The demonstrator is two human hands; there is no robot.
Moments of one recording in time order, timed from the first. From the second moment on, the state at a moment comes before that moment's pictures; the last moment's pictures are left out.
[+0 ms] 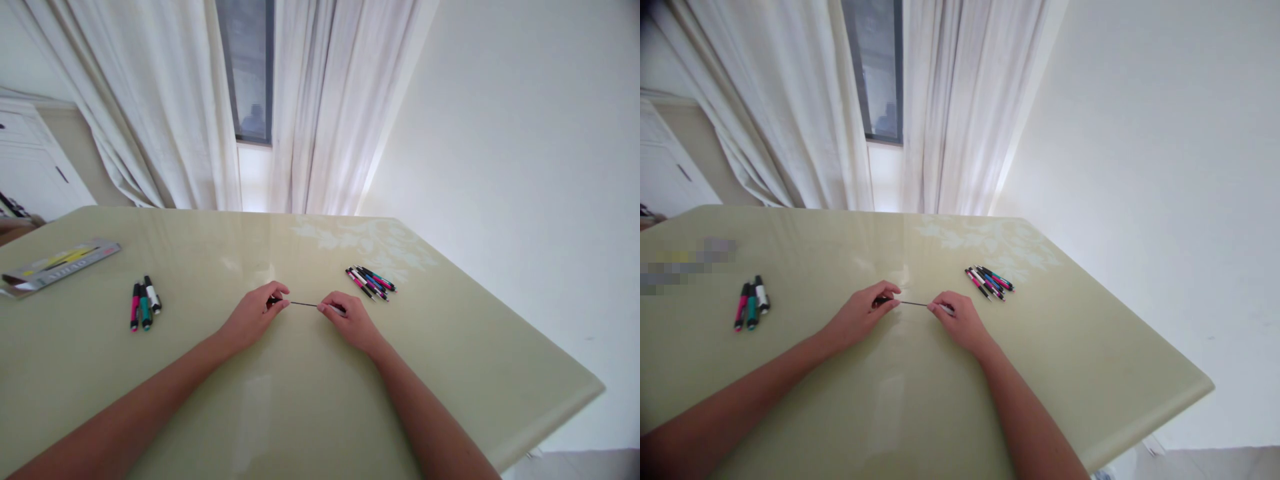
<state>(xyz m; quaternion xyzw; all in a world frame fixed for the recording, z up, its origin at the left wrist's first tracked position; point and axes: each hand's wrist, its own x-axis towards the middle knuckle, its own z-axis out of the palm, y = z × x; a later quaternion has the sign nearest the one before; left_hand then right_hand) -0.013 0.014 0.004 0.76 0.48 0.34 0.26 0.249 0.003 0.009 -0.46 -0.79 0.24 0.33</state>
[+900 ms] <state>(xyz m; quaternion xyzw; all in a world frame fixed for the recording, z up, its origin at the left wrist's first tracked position) -0.031 0.026 0.005 0.85 0.46 0.21 0.15 0.250 0.005 0.004 -0.48 -0.80 0.20 0.30</state>
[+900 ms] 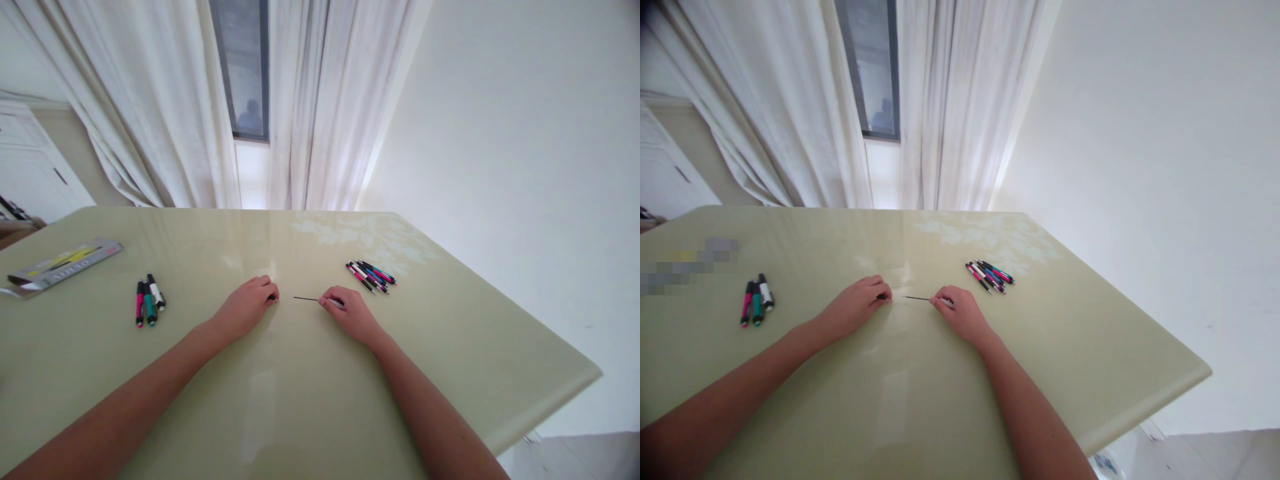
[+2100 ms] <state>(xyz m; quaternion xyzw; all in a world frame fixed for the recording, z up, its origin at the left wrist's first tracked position) -0.004 0.008 -0.011 0.80 0.43 0.35 0.23 0.217 -0.010 0.006 -0.47 -0.85 0.12 0.23</state>
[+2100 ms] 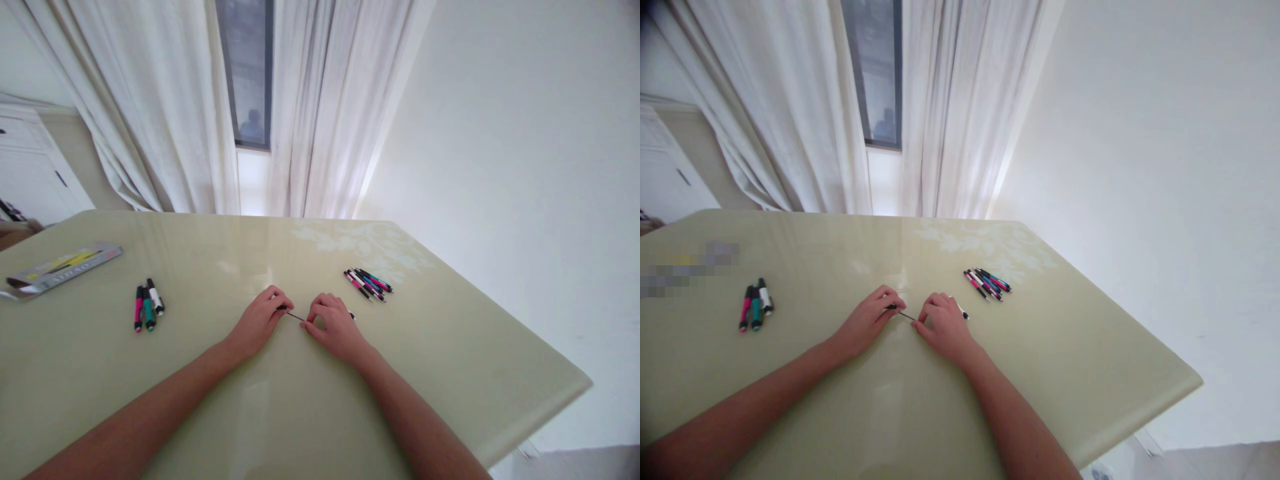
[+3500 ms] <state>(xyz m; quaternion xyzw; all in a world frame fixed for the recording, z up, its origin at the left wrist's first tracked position) -0.010 0.040 0.005 0.79 0.50 0.33 0.09 0.274 0.030 -0.021 -0.55 -0.76 0.13 0.33</state>
